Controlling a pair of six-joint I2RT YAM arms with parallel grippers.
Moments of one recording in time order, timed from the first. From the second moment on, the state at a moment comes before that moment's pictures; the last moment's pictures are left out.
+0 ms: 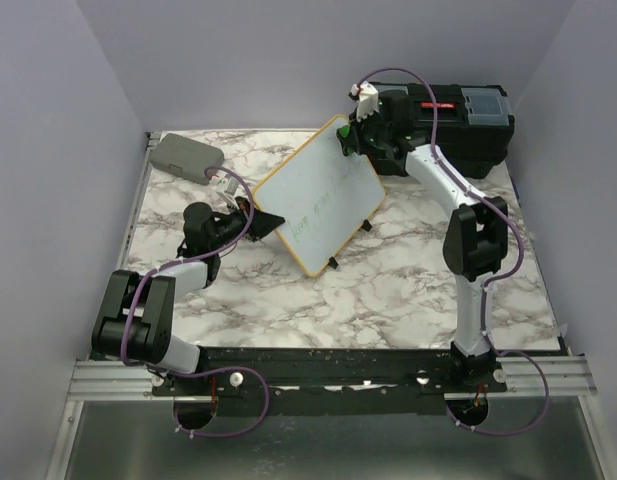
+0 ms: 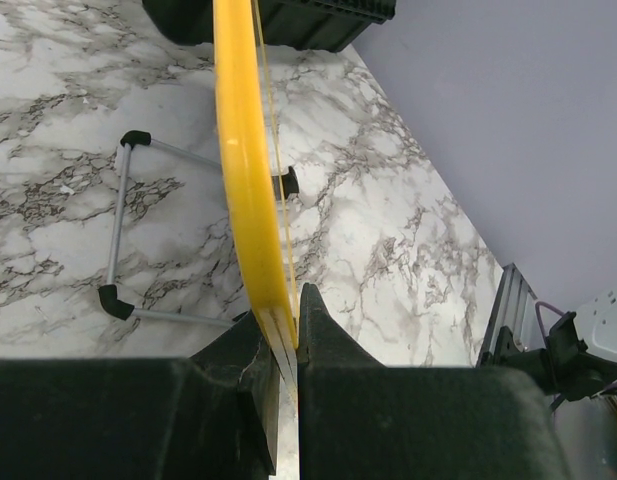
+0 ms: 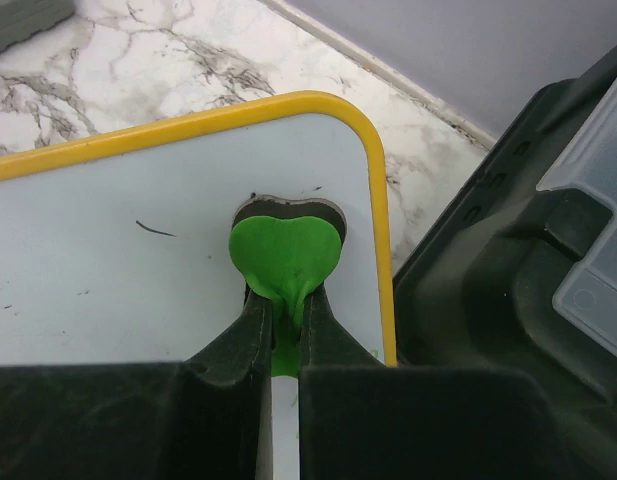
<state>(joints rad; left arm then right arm) -0.16 1.46 0.53 0.87 0.78 -0.66 0.35 2.13 1.94 -0.28 -0.27 -0.16</state>
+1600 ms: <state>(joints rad) -0.17 1.46 0.53 0.87 0.79 -0.65 0.50 1.93 1.67 -0.22 -0.19 -0.16</state>
